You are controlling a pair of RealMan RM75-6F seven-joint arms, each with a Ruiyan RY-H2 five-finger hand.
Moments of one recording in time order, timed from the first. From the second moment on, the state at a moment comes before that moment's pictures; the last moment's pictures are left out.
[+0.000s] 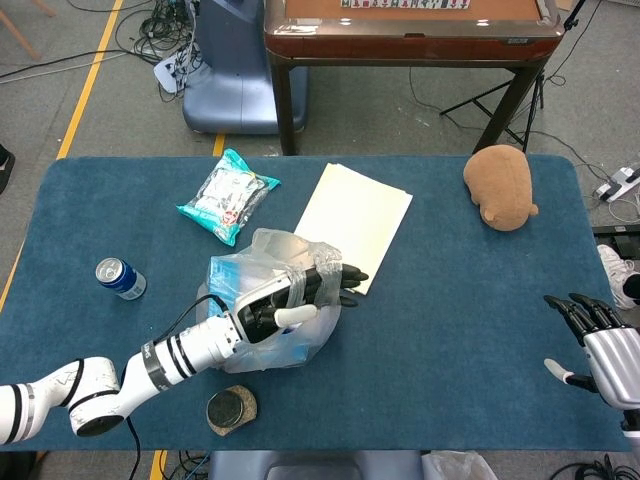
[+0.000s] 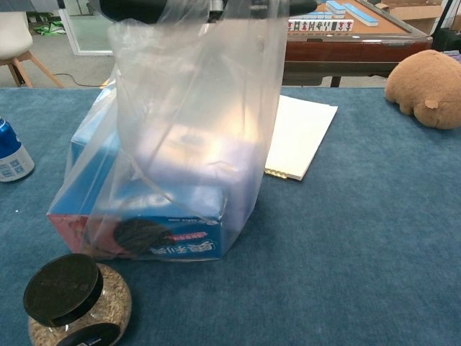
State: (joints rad) left arm -1.05 -1.10 -0.21 -1.93 1.50 0.86 -1.80; right arm 0.07 -0.95 -0.01 -1.64 -1.65 1.52 0.11
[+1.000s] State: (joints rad) left arm -0.98 -0.97 -0.28 -2.05 1.35 0.77 -1.67; right arm 0.06 -0.95 -0.01 -1.65 -1.65 1.52 0.11
